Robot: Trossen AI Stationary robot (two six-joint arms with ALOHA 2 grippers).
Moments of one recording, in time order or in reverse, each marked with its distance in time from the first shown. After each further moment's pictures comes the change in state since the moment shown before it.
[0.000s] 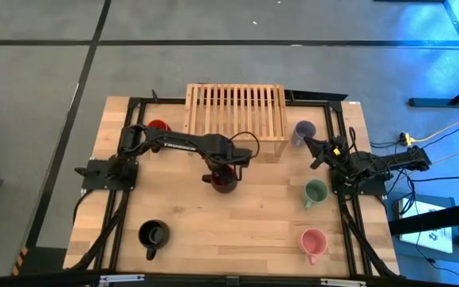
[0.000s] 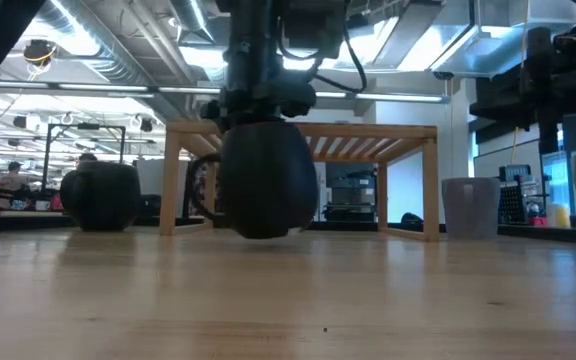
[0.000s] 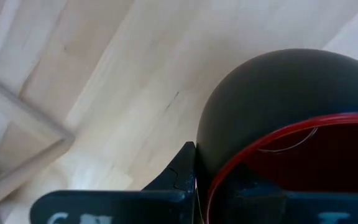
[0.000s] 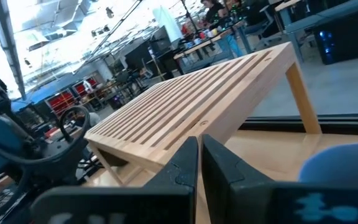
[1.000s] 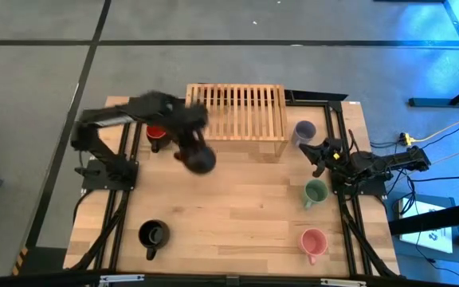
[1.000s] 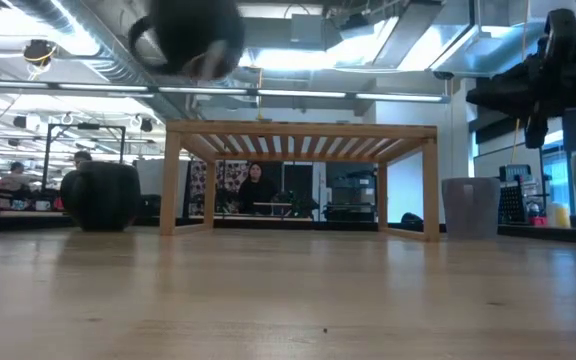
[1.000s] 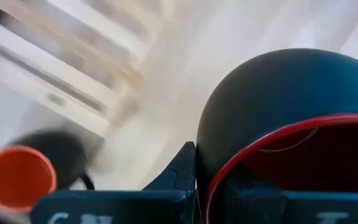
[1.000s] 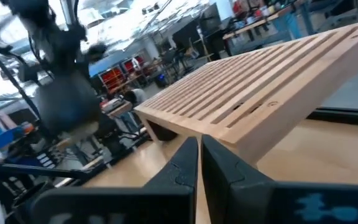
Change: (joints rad) left arm 0.081 -0.443 0.073 -0.319 0.104 0.256; right arm 0.000 -0.012 0.001 0.008 -0.248 -0.025
